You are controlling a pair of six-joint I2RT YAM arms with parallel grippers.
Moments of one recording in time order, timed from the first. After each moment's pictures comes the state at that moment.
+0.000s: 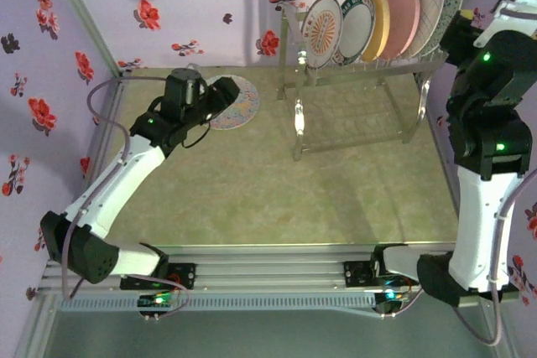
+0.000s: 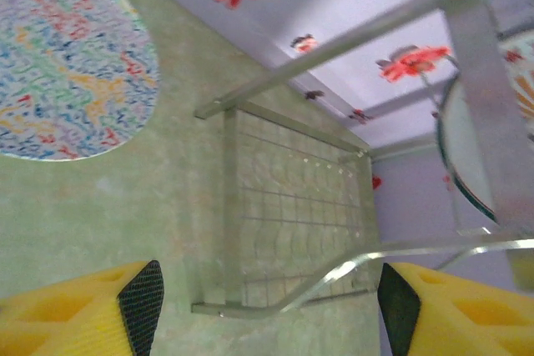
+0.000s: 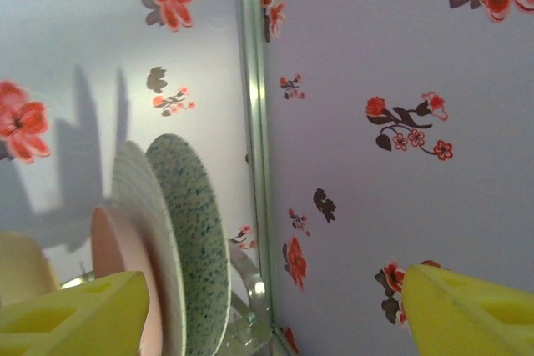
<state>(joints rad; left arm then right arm) -0.54 1.35 1.39 -0.49 -0.01 -0.95 0.06 1.25 2.06 -0.74 0.52 0.04</state>
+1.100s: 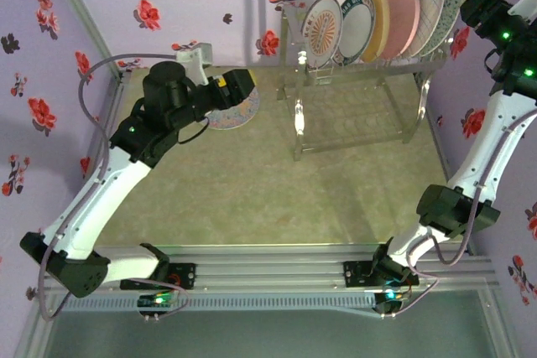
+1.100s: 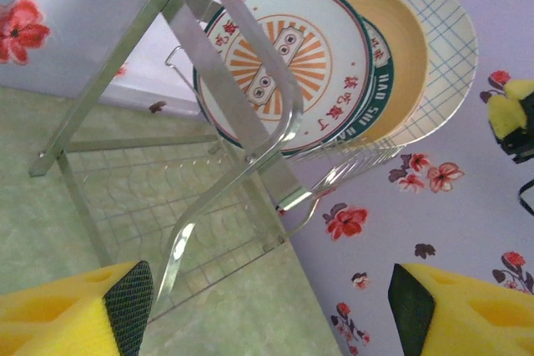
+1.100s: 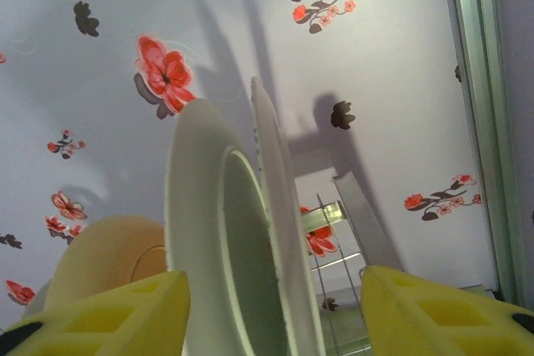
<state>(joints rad) -0.63 1.26 1.50 -0.40 0.18 -0.73 -0.50 1.69 2.24 -0.62 -0.70 0.36</state>
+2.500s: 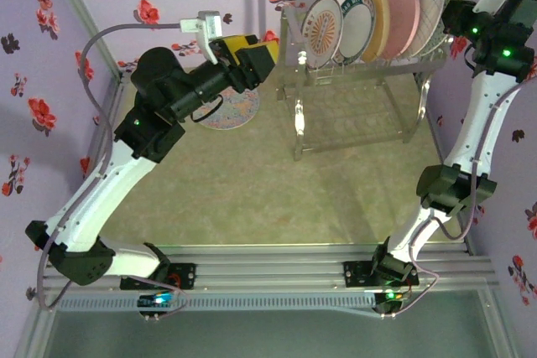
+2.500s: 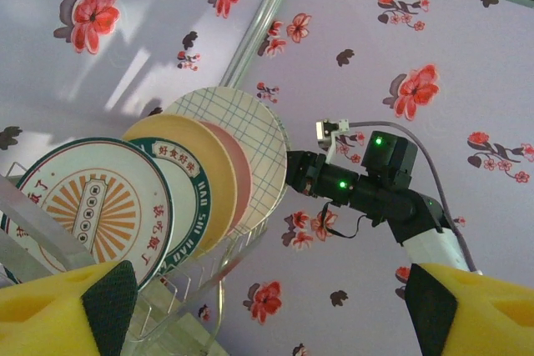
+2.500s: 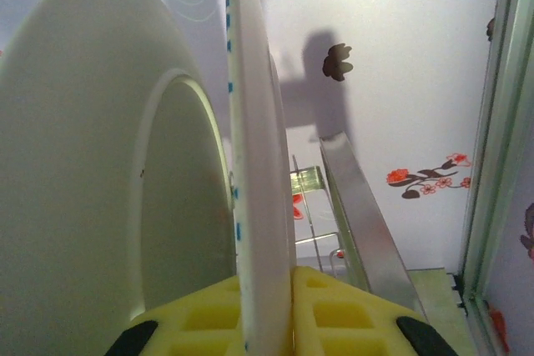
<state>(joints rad) -0.75 1.34 1.70 -0.12 0.21 -0.56 -0.37 1.86 2.39 -0.76 -0.58 0.12</state>
